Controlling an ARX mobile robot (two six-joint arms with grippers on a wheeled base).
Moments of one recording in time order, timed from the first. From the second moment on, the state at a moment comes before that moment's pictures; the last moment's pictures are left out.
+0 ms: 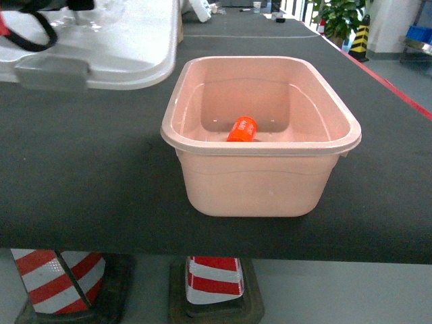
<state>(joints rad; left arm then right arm) -0.19 1.89 1.27 0.61 -0.21 -0.02 0.00 0.00 0.01 -0.01 0.00 0.00</state>
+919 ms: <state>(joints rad) -0.60 2.16 1.65 0.31 -0.51 -0.21 0.00 0.00 0.01 -0.01 0.00 0.00</state>
